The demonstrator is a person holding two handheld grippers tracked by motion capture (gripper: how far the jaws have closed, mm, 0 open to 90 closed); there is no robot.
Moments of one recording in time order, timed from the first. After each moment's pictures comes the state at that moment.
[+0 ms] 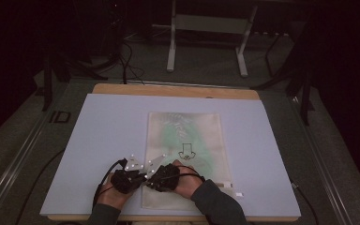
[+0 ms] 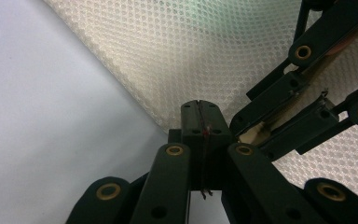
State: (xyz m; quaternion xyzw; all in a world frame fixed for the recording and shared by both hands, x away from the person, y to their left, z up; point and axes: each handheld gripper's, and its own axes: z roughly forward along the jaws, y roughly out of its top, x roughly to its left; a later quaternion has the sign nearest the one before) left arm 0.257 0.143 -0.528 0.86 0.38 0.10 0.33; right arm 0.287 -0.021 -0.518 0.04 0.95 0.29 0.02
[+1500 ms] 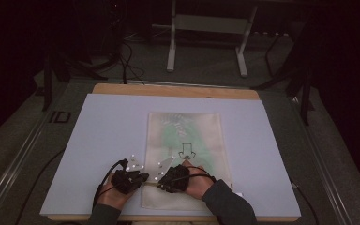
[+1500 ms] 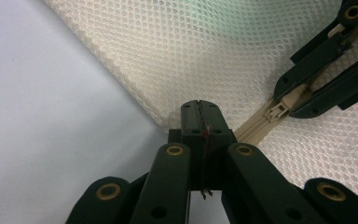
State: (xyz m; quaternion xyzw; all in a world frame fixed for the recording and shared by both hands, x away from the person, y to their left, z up) left arm 0.256 0.141 -0.527 0.86 0.38 0.10 0.33; right arm 0.284 -0.049 -0.513 0.03 0.96 0.26 0.03
